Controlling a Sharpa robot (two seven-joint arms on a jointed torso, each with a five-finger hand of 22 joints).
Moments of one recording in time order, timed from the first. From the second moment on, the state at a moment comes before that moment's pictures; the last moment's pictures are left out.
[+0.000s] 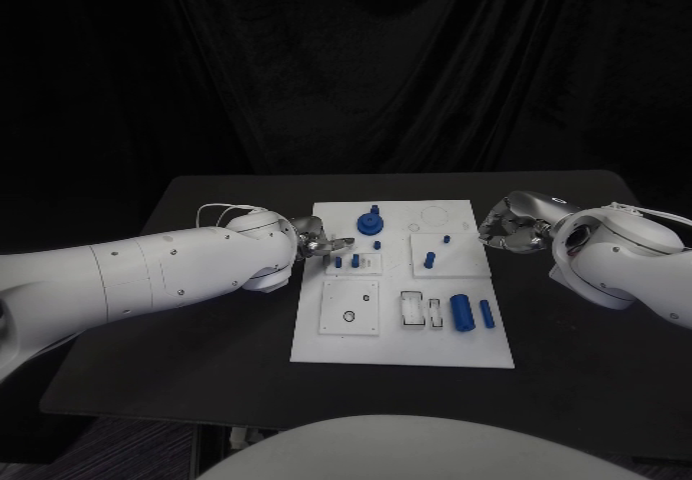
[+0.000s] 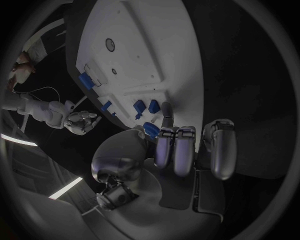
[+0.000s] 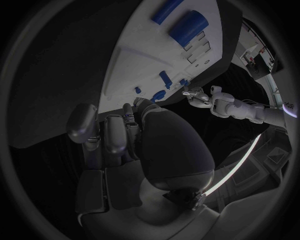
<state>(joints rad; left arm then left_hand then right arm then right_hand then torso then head) 1.21 -0.65 -0.21 1.34 -1.14 -0.14 -0.44 0.75 0.22 -0.14 0.29 0.05 0.99 0.06 0.18 1.25 1.46 0.00 1.57 1.31 1.46 -0.05 1.57 1.31 0.02 1.46 0.06 1.42 1.31 1.30 -0.95 -0.25 1.54 -1.34 -0.31 -0.28 1.43 -0.05 0.23 0.24 0.36 0.89 0.12 0.27 0.09 1.39 0.03 1.44 1.31 1.47 -0.04 1.20 1.15 0.10 1.41 0.07 1.03 1.31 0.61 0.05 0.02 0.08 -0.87</state>
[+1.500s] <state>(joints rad) 1.20 -0.46 -0.21 1.06 -1.55 -0.27 0.21 1.47 -0.03 0.23 0.24 0.11 0.67 0.01 0.06 0.72 0.55 0.09 0.41 0.70 1.29 0.03 1.27 1.21 0.09 1.29 0.13 1.22 1.31 1.30 -0.97 -0.25 1.56 -1.34 -0.34 -0.26 1.43 -0.05 0.23 0.24 0.36 0.89 0.12 0.28 0.09 1.39 0.03 1.44 1.31 1.47 -0.04 1.20 1.15 0.10 1.41 0.07 1.03 1.31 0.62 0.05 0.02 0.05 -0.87</state>
